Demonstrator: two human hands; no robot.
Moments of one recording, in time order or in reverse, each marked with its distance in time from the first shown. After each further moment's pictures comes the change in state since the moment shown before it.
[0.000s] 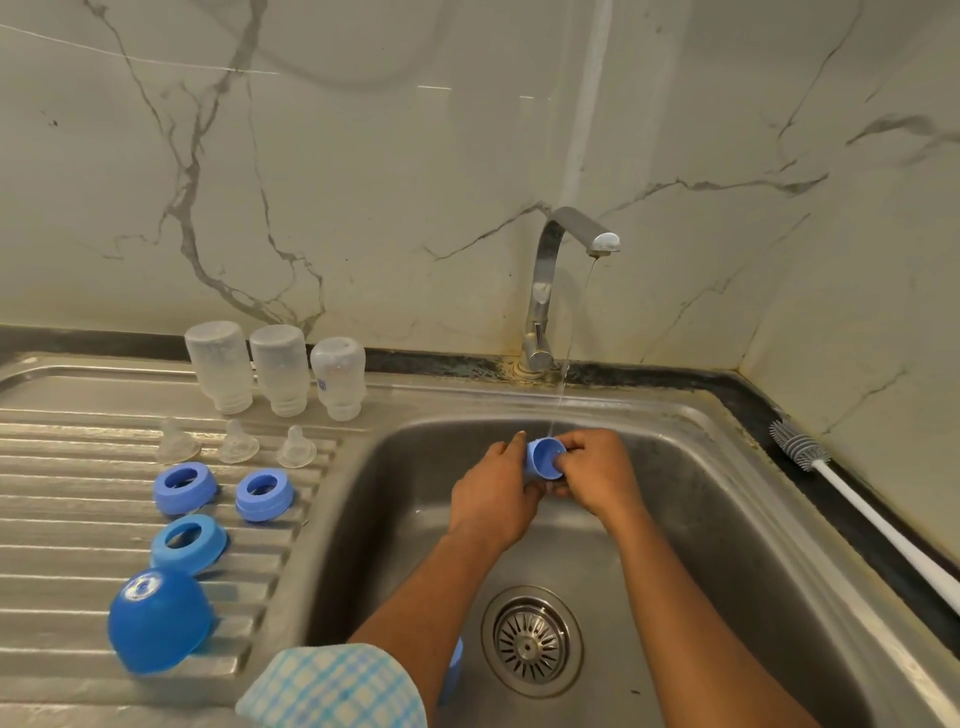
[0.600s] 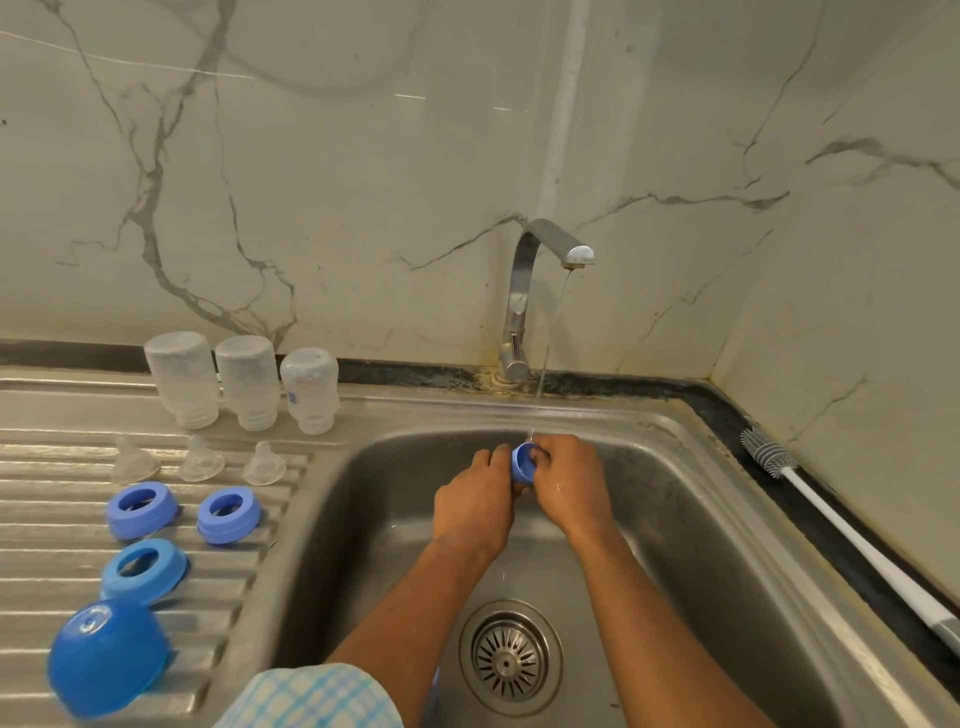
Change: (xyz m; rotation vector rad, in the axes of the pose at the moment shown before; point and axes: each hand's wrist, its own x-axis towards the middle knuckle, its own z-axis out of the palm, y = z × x) left_hand 0.004 0.011 -0.001 0.145 0.020 0.039; right_hand 0.002 0.000 0.007 -0.346 0.141 -0.176
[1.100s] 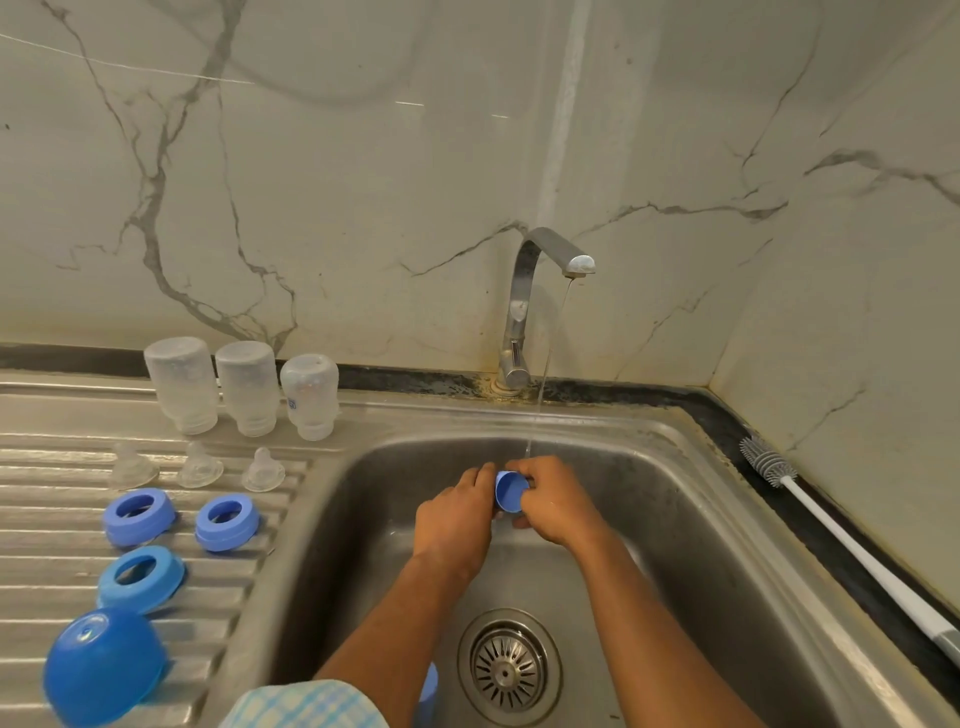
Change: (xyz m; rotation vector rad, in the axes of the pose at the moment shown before) left_hand -0.007 -0.023 0.007 0.086 -0.024 0.028; right_hand 0.000 0.003 0.005 0.072 -0.358 0.040
